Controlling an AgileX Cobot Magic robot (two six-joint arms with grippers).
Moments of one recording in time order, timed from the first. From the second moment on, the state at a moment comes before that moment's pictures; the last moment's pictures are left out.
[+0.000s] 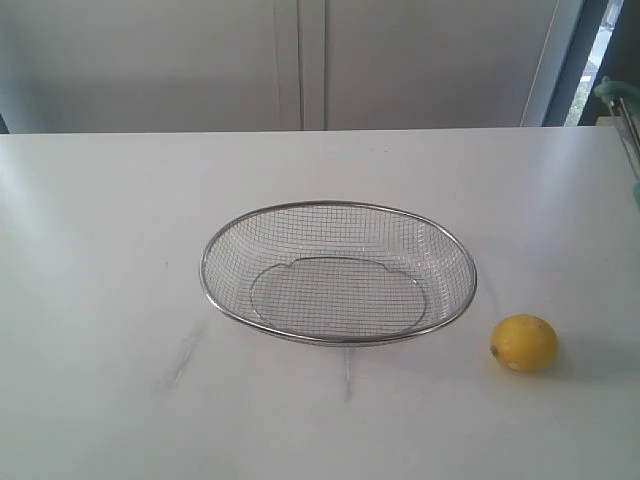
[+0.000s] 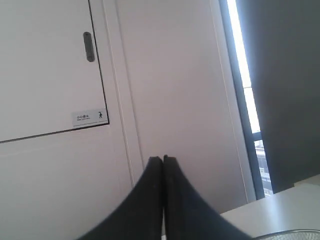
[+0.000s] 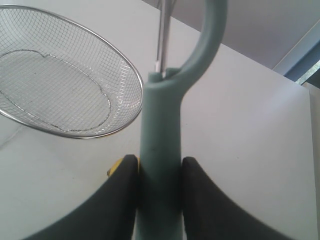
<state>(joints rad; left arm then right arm) -0.03 0.00 0.02 0.79 -0.59 -0.73 0.55 0.55 -0.59 -0.44 0.70 0.18</state>
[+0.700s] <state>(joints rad) -0.03 0.22 -0.21 0.99 -0.90 -0.78 0.55 0.55 -0.59 -0.44 0.70 0.18</state>
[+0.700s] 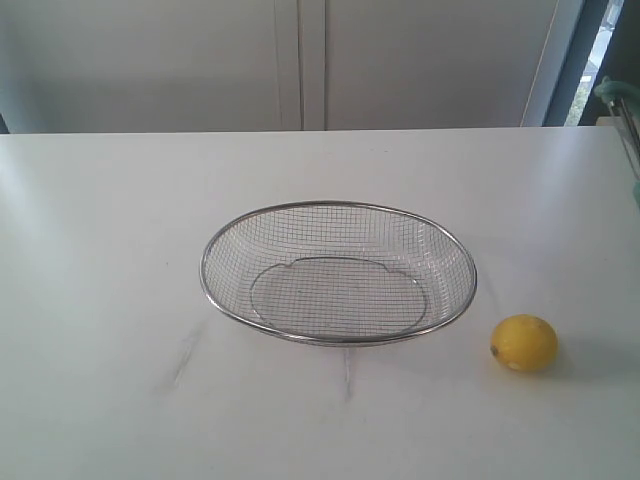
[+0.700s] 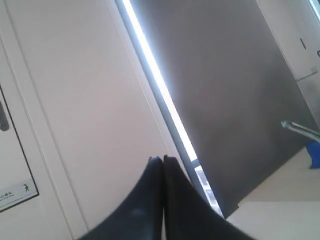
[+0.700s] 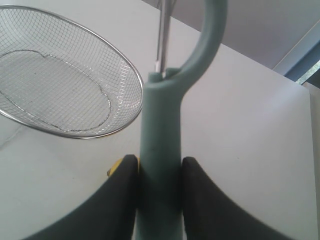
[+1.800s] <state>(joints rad) -0.86 1.34 -0.88 1.58 -0.16 -1.28 0.55 0.55 -0.59 -0.53 0.71 0.40</state>
